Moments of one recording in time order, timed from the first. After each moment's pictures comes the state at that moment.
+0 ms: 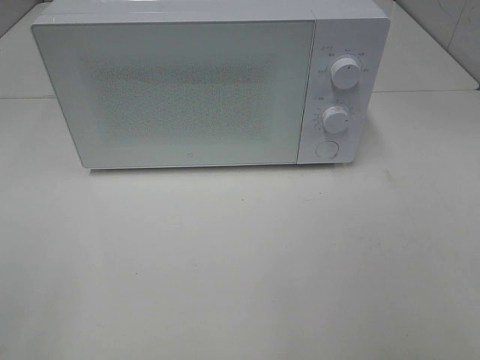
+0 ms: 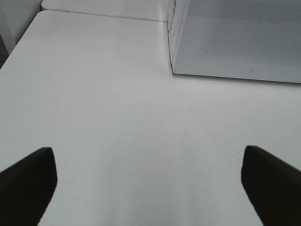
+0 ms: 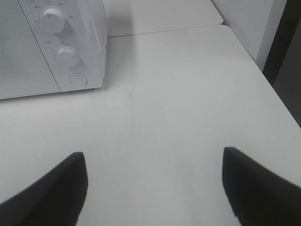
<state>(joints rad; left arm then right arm) 0.04 0.00 -0.52 -0.09 1.08 0.00 0.02 0.00 -0.49 -0.11 0.97 0.11</state>
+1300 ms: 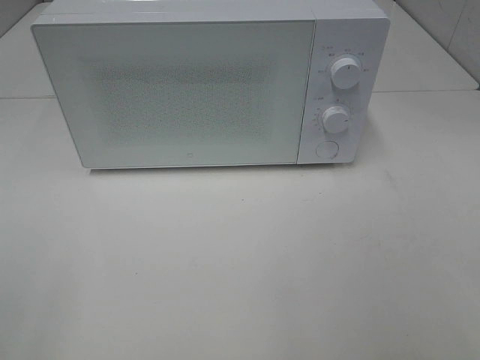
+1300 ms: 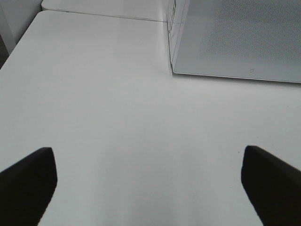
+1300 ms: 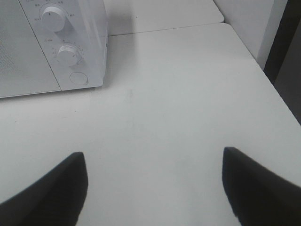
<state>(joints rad) 0.04 0.00 -0.52 -0.09 1.08 0.00 0.02 0.00 -0.49 -0.10 0.97 0.11</state>
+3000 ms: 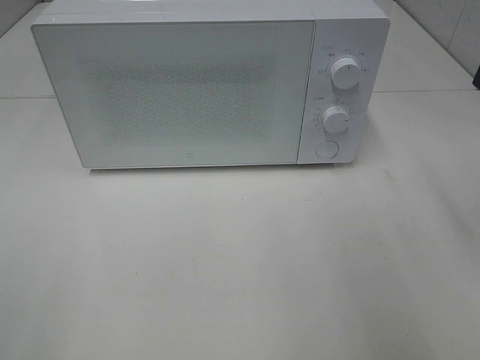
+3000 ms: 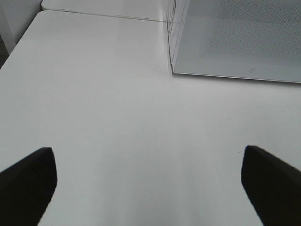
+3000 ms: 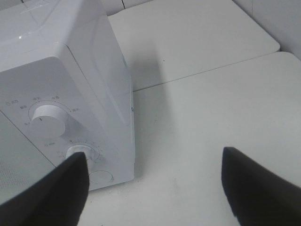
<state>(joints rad) 0.04 0.00 -0.52 -0.09 1.08 0.00 0.02 0.98 -0.43 -0.10 -0.17 0.31</state>
